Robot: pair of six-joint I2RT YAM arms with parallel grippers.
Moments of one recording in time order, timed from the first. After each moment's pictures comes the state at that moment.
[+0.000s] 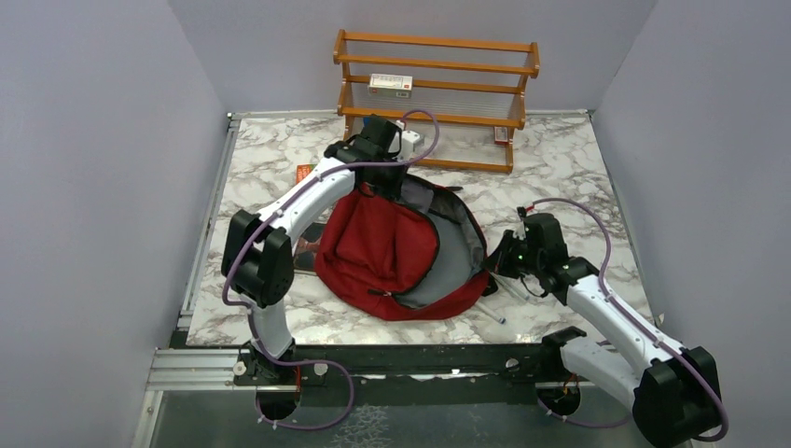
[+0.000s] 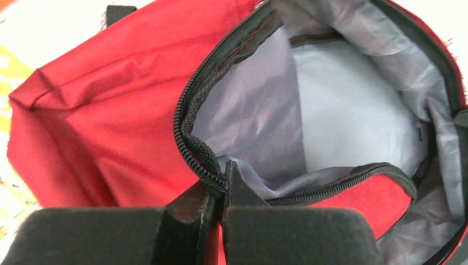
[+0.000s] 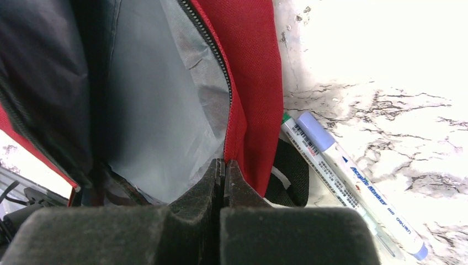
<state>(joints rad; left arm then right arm) -0.56 1.82 1.60 -0.69 0.21 0.02 0.33 0.94 0.49 -0.33 -0.20 0.57</state>
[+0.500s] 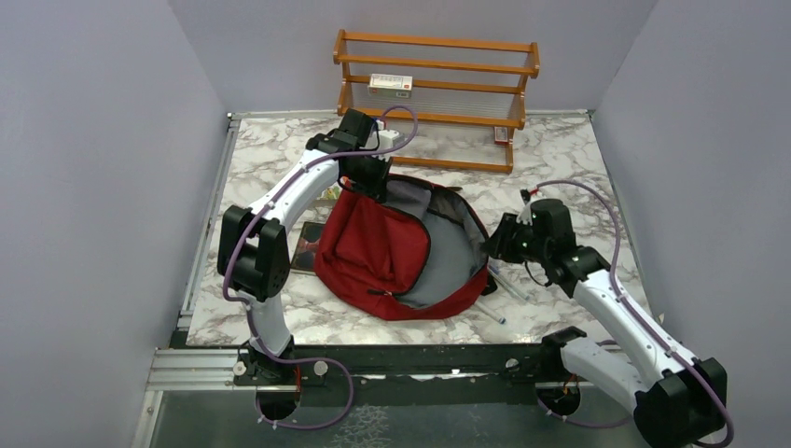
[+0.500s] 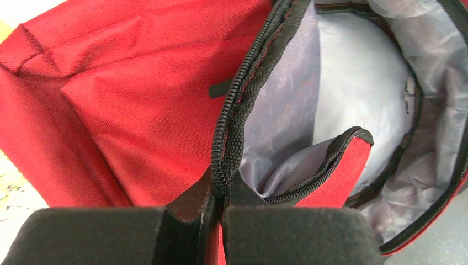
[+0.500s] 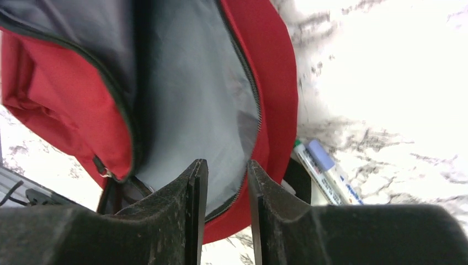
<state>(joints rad) -0.41 1.84 1.61 -0.80 0.38 0.06 0.33 0.93 0.61 -0.40 -0.19 0.49</state>
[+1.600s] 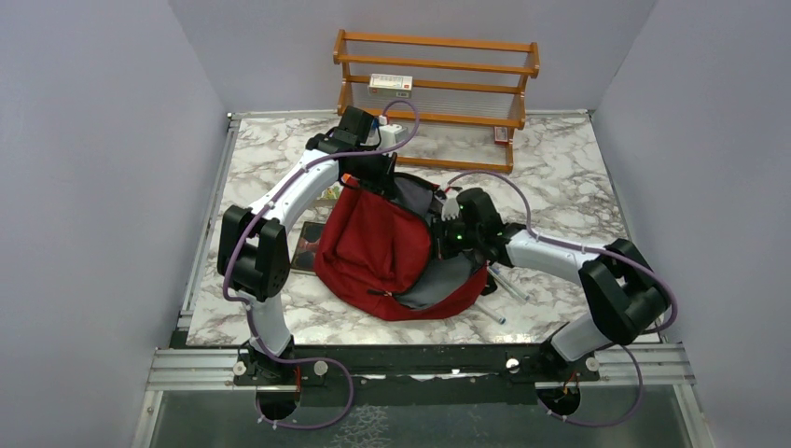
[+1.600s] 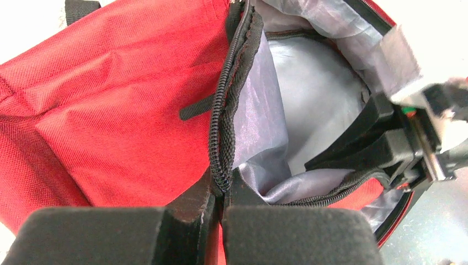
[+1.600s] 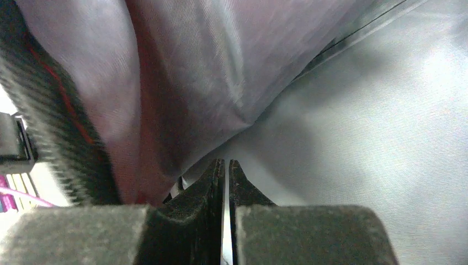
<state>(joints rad) -0.42 1.84 1.61 -0.73 0.51 0.04 0.60 1.53 0.78 0.05 -0.44 0.43</state>
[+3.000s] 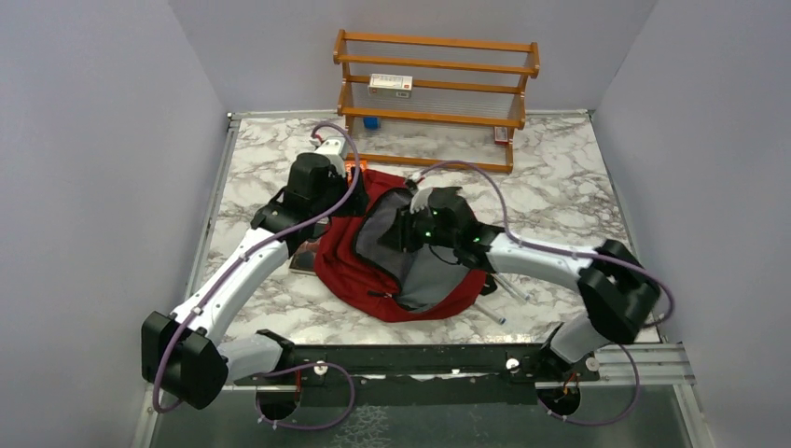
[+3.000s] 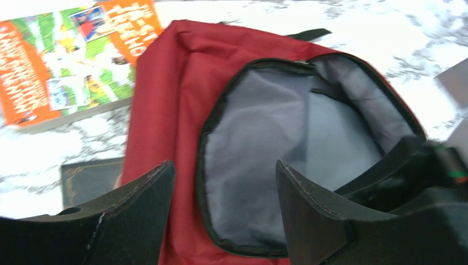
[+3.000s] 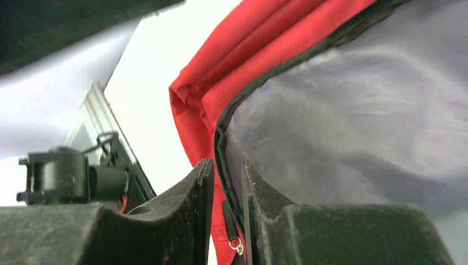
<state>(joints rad) -0.42 1.19 1.00 -0.36 0.04 -0.29 0.84 1.63 0.92 0.27 -0.31 0.54</state>
